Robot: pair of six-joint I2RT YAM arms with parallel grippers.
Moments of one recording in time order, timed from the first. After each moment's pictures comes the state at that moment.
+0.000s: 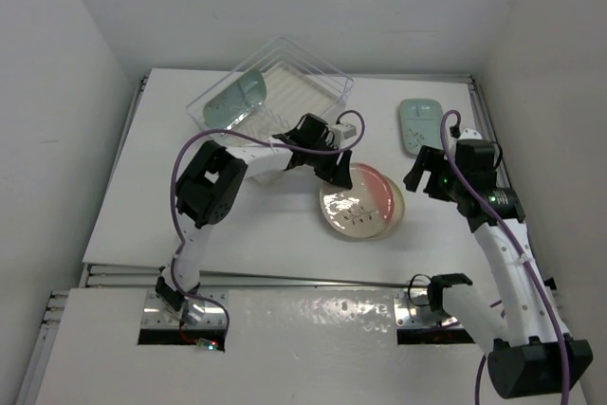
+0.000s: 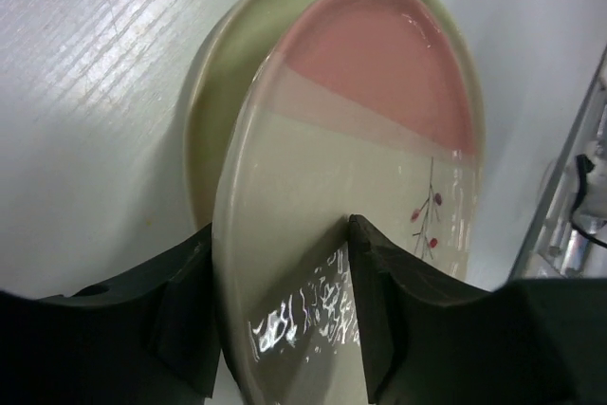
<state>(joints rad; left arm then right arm) -0.65 2.16 1.49 -0.16 0.63 -0.19 0.06 0.87 0.84 -0.71 -0.04 0.32</state>
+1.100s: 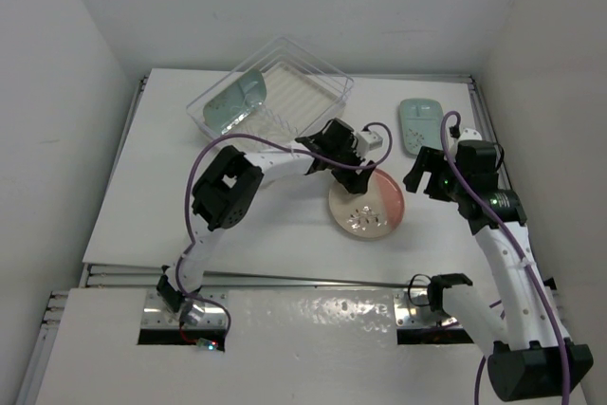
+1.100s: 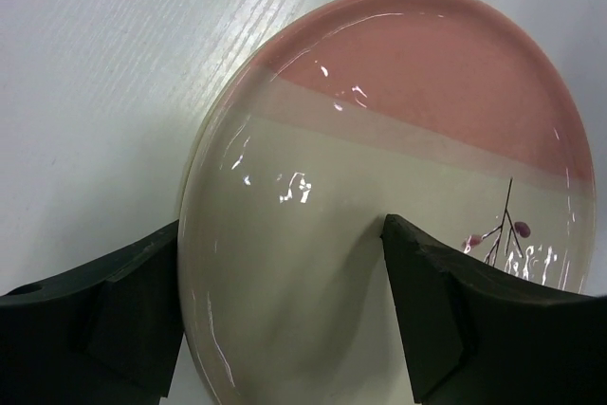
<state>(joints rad) -0.76 2.25 1.65 -0.23 0.39 0.05 0.06 0.86 0.84 -0.71 -0.06 0.30</state>
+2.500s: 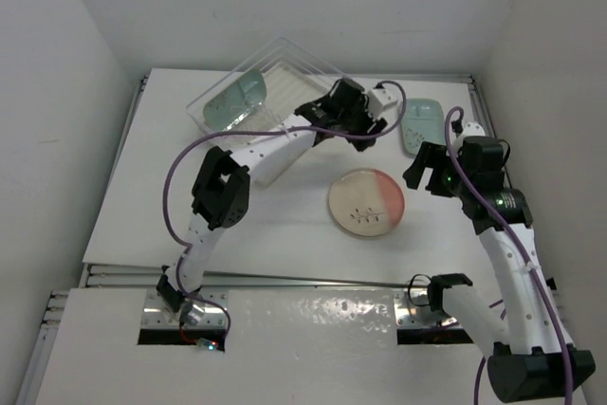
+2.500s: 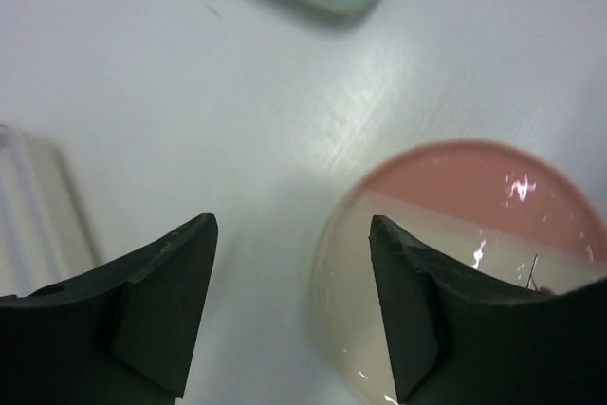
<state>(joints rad) -0.76 2.26 2.02 -0.45 0.22 0.20 0.06 0.85 0.89 -0.73 -0.09 0.28</state>
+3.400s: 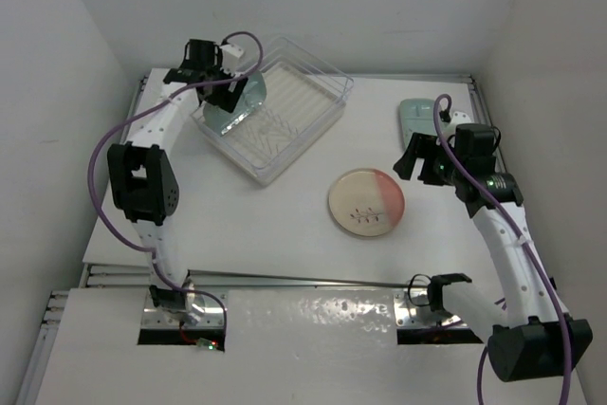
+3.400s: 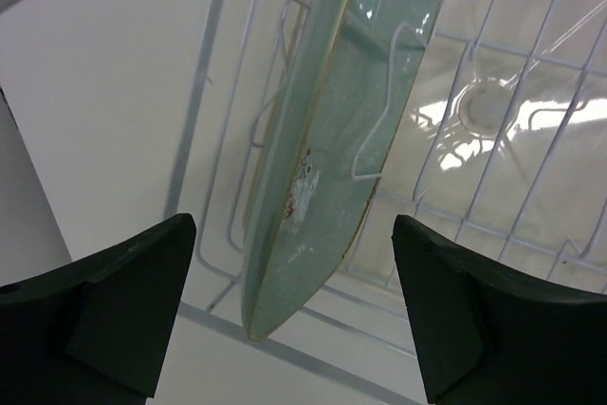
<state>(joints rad) -0.10 1.95 1.83 -0.63 -0.01 0.38 0.06 0.97 0.92 -0.63 -0.20 0.25</state>
